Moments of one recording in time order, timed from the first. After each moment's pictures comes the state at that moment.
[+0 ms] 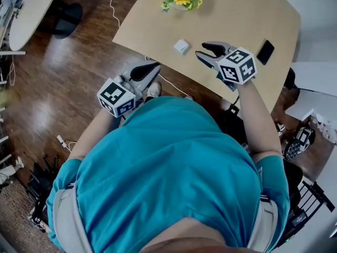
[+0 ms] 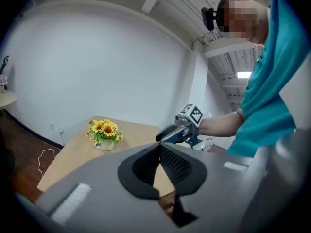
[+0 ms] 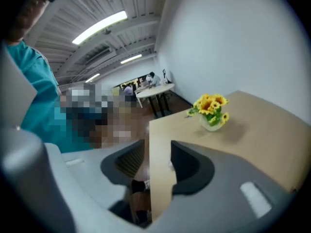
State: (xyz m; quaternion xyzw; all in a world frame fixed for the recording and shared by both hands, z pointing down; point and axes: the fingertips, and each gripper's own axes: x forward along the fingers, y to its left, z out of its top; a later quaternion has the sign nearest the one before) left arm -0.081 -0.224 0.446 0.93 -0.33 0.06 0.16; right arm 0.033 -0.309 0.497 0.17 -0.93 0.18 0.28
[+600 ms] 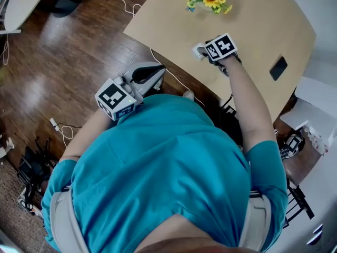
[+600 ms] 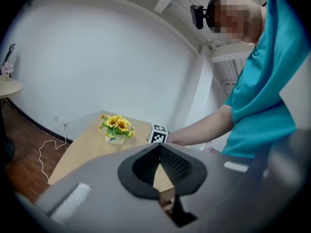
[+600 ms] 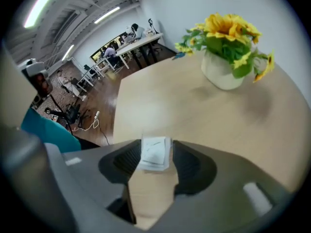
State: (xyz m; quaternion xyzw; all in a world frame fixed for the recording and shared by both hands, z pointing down) left arm -0.145 -0.247 0.462 0.92 -0.33 0.05 0.21; right arm -0.020 -0.383 0.693 0.16 -0.79 0.27 0.53
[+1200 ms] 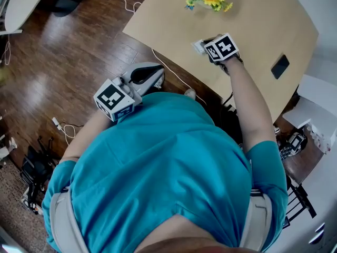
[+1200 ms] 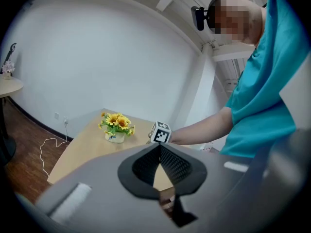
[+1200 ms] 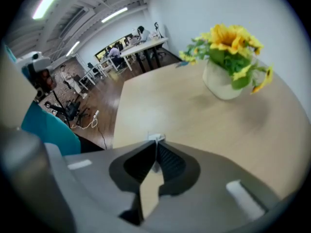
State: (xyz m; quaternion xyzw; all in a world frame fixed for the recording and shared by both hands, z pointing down) left arm -0.143 -0.247 0.458 0.92 -0.33 0.06 0.22; right arm -0.024 -0.385 0.680 0.16 -0.81 0.24 0.51
